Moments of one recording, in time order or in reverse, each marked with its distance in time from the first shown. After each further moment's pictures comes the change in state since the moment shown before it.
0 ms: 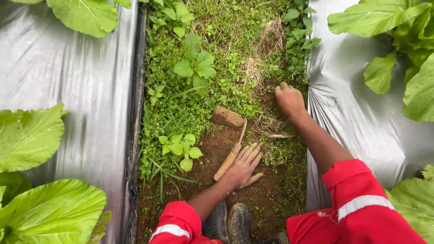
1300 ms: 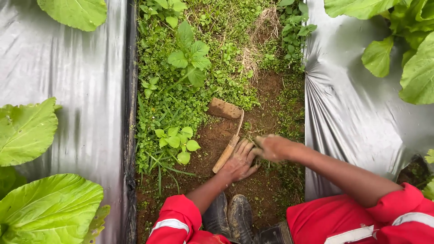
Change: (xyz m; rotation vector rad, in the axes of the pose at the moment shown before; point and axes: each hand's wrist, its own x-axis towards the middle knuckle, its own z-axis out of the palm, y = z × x) left_hand -0.007 -0.002 0.018 -0.002 0.204 0.036; right_hand -0.110 -0.101 -0.206 0.643 -1.089 -0.038
